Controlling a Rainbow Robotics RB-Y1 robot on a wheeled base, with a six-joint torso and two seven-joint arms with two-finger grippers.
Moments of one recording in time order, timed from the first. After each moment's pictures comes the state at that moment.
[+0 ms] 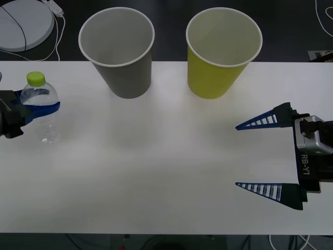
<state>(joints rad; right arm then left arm) 0.23 -1.28 -0.13 -2.37 1.22 -0.85 -0.37 0.15 0.91 0.31 -2.05 -1.56 -0.87 0.74</state>
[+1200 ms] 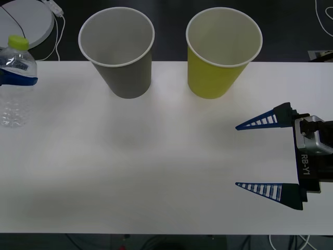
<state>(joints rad) 0.23 -1.28 -0.13 -2.37 1.22 -0.85 -0.37 -0.19 1.25 0.27 -1.93 -1.53 -1.21 1.06</state>
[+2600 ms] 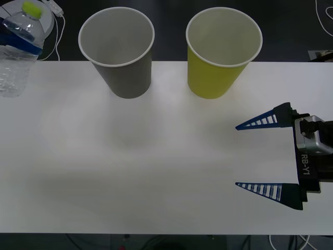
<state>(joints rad) 0.23 -1.28 -0.13 -2.37 1.22 -0.85 -0.37 -0.87 1.35 -0.29 -1.59 -1.47 -1.35 1.06</state>
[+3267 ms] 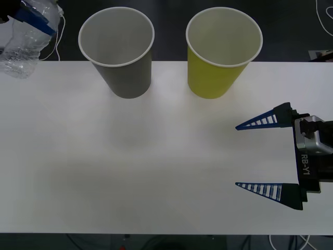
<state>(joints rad) 0.23 -1.28 -0.13 -2.37 1.22 -0.85 -0.37 -1.23 1.22 -0.56 -1.33 -1.50 -1.44 1.04</state>
